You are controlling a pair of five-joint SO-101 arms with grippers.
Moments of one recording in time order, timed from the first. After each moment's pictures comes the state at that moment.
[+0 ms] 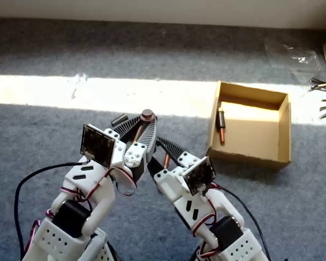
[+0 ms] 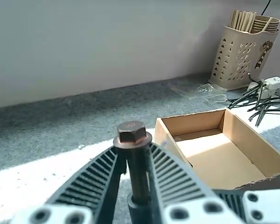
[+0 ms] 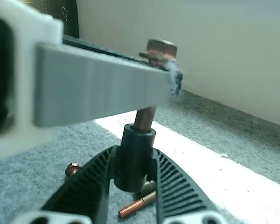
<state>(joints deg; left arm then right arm) 21.8 -82.1 71.2 29.1 10.4 -39.3 -104.2 95.7 19.0 6.1</state>
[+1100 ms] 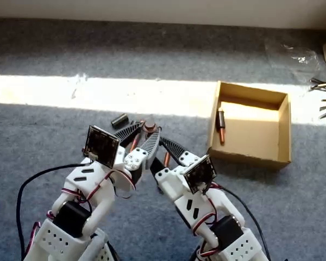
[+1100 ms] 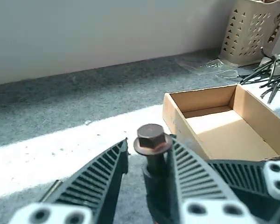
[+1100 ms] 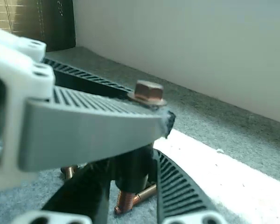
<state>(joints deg) 22.9 -82.2 75.2 33.8 9.6 -39.0 -104.1 95.7 19.1 6.1</state>
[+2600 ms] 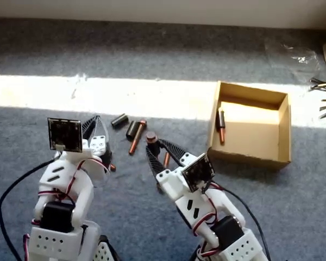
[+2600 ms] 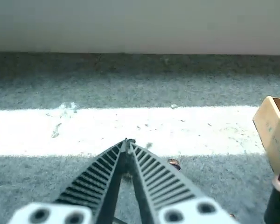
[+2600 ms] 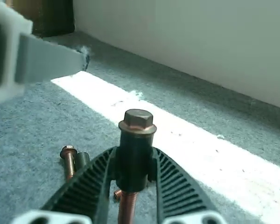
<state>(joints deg) 3.0 -86.5 74.0 41.7 9.2 -37.3 -104.3 95.7 23.7 6.1</state>
